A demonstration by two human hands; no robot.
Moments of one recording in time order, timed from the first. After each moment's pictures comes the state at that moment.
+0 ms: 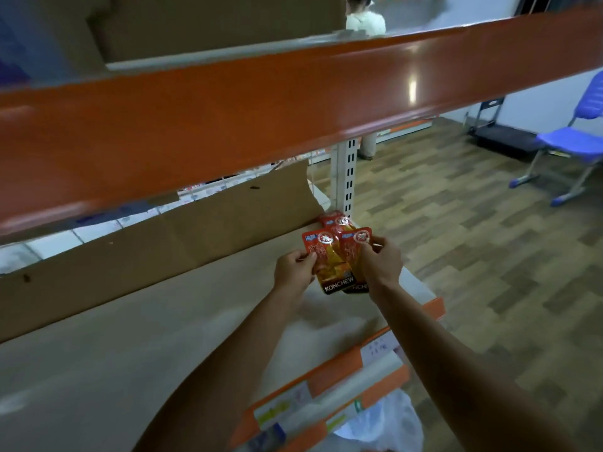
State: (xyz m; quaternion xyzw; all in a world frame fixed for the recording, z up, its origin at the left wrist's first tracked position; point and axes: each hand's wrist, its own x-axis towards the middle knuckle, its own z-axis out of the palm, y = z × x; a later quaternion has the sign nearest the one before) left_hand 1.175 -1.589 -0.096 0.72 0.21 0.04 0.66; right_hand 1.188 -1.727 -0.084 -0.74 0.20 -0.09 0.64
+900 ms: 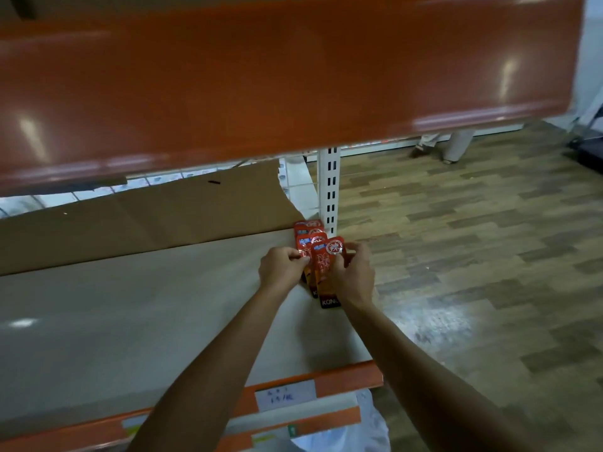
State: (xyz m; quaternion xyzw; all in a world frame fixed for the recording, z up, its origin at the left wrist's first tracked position) left_hand 1.248 -1.669 -0.104 0.84 0.32 0.10 0.43; right_hand 1.269 -1.789 -0.107 -0.81 0.01 -0.01 0.58
